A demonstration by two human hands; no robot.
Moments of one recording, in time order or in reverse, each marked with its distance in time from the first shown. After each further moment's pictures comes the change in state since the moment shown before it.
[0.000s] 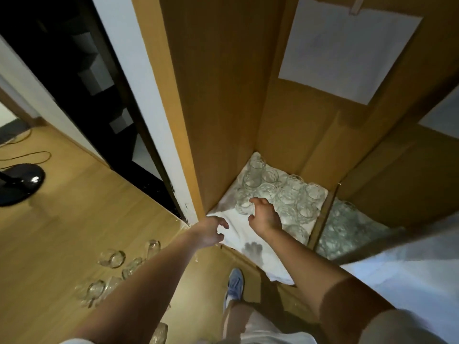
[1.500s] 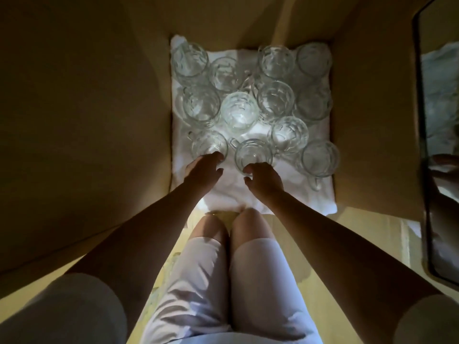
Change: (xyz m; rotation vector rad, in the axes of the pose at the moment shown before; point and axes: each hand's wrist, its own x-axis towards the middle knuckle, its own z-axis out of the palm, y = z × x) left_hand 0.367 -0.068 0.109 0.276 -0.104 0.269; right_hand 0.183 0.134 0.221 0.245 -0.104 0.504
